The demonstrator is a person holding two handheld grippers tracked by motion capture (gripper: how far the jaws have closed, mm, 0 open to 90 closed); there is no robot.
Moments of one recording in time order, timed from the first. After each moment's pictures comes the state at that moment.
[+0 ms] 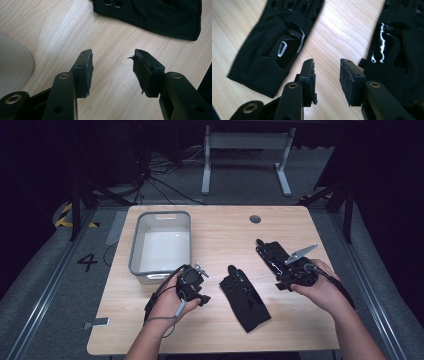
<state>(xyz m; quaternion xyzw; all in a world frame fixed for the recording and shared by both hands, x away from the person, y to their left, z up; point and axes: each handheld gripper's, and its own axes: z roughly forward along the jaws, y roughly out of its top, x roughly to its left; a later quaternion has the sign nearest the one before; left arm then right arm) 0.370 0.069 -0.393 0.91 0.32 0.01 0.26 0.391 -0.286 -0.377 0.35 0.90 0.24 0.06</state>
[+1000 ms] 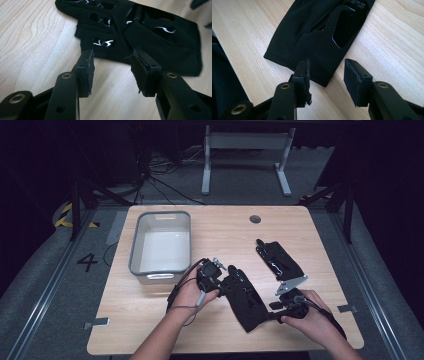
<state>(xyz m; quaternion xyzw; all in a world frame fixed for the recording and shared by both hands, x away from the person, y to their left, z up) 0.404 0.017 -0.415 0.91 0.31 -0.01 0.29 0.327 -0.258 -0.423 0.33 0.91 0.26 0.03</state>
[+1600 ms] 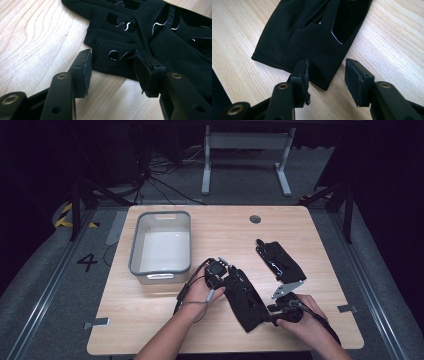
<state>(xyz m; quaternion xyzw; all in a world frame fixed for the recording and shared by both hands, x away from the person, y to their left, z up) 0.423 -0.002 -0.443 0.91 0.33 -0.01 0.27 0.323 -0.252 -0.441 0.35 0.90 0.26 0.04</state>
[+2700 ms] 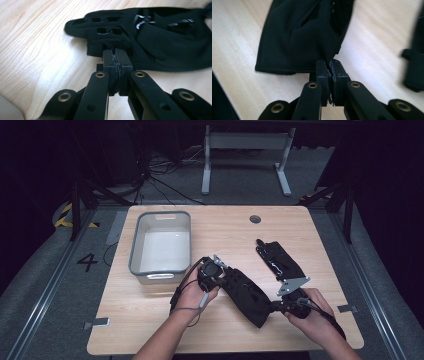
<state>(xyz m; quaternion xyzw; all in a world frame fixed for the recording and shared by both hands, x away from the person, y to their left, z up) 0.385 0.020 -0.391 0.90 0.30 0.05 0.32 0.323 -0.260 -0.403 0.30 0.92 0.24 0.12</state>
